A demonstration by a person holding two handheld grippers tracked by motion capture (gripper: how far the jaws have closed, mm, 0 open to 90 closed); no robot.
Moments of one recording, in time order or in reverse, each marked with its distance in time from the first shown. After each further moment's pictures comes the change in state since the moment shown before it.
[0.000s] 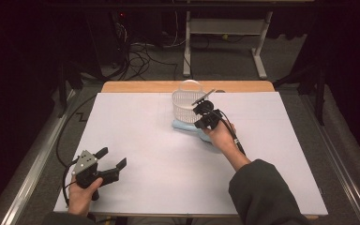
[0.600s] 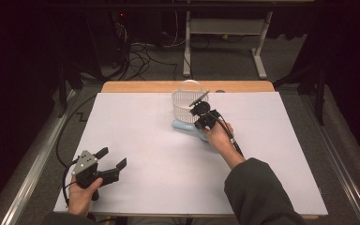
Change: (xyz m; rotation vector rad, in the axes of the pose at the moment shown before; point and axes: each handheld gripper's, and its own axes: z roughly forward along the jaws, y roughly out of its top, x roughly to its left) left arm 0.000 0.000 0.000 0.000 -0.004 0.001; right arm 0.003 0.003 0.014 0.028 -0.071 -0.016
